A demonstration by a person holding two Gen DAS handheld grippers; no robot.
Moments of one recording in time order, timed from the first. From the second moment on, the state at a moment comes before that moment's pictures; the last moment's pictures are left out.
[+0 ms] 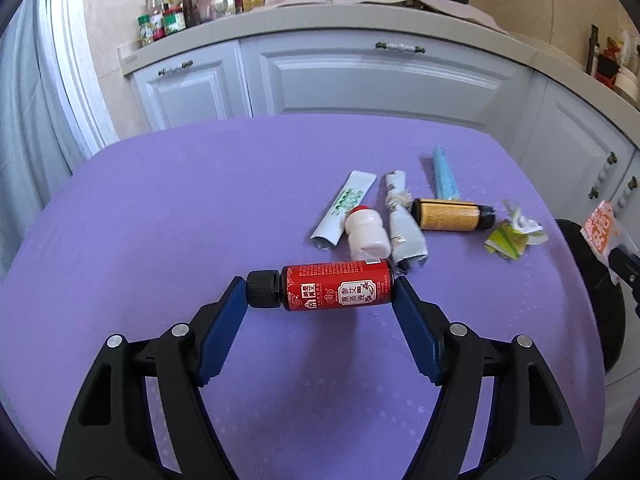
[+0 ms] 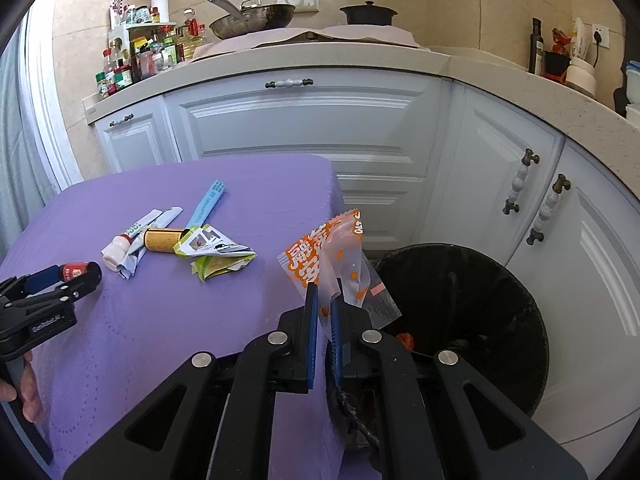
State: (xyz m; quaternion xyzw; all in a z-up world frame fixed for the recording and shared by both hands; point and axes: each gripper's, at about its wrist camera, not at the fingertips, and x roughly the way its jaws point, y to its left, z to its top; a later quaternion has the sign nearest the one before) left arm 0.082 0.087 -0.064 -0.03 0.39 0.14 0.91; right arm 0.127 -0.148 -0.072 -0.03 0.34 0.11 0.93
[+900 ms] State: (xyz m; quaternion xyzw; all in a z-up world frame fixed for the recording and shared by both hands) left arm 0.101 -0.092 -0.030 0.04 0.34 -0.05 0.94; right arm 0.097 -0.258 -0.069 0.02 0.33 -0.01 0.94
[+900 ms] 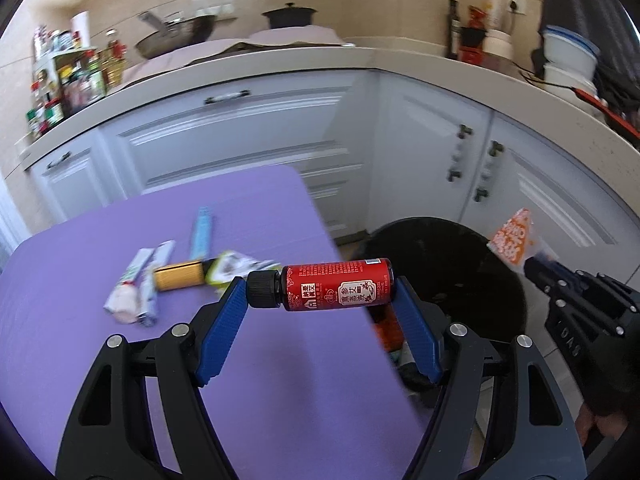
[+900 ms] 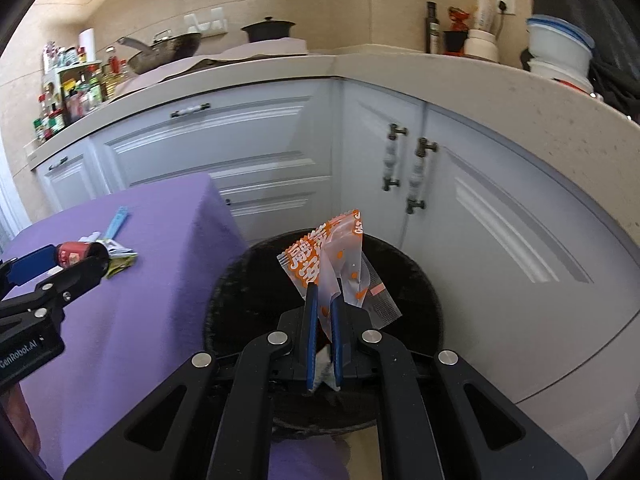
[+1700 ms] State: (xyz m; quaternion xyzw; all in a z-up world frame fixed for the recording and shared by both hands) left arm 0.153 -0.161 -0.056 0.08 0.35 -0.05 0.93; right arm 0.117 -0.297 -0.090 0.03 0.33 -0.04 0.94
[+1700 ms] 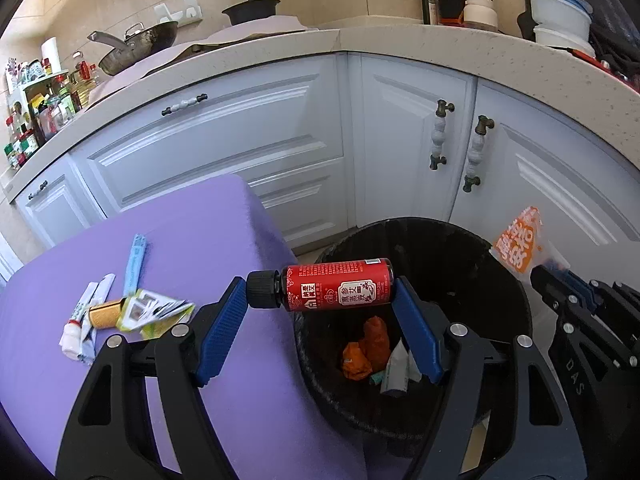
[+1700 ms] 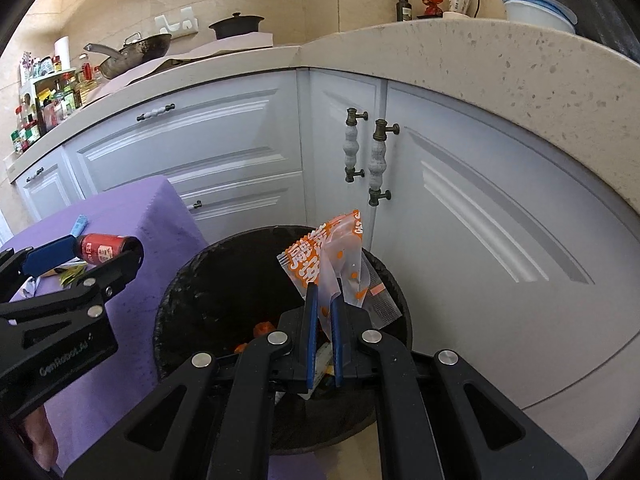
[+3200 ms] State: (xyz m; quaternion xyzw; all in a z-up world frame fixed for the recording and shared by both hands) left arm 0.106 0.006 -0.034 0.03 0.35 0.09 0.93; right arm 0.122 -0.191 -0.062 0.01 0.32 0.06 0.95
